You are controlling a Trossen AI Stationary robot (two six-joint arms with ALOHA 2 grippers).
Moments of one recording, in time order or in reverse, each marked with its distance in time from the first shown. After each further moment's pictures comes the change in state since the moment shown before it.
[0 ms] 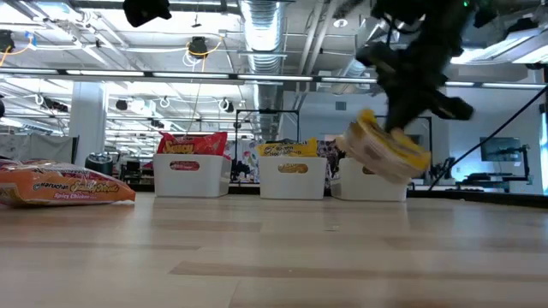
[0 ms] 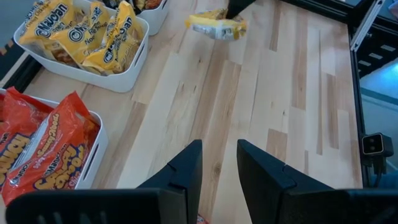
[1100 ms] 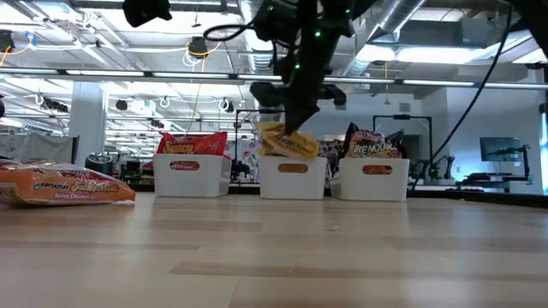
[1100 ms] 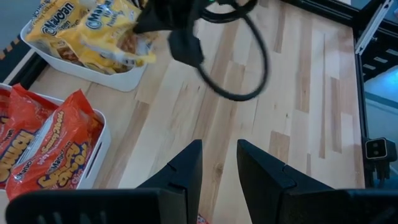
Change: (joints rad) left arm 0.000 0.000 0.000 0.001 -0.016 -0.016; right arm -0.134 0.669 0.740 -0.113 0.532 -0.612
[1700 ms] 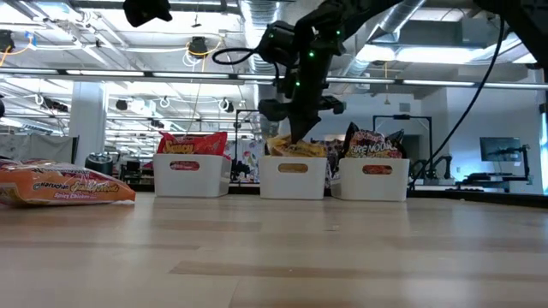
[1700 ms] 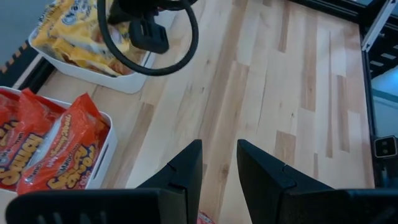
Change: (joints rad) left arm 0.000 0.000 0.000 -0.001 -0.017 0.024; right arm -0.140 0.049 0.059 -0.015 -0.071 -0.128
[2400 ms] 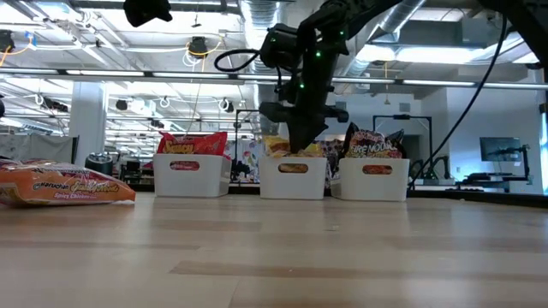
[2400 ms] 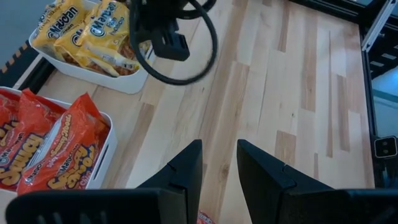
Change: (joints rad) left arm 0.000 0.000 0.000 0.000 -0.001 0.002; right arm 0.023 -0.013 -0.052 -0.037 -0.161 0.103
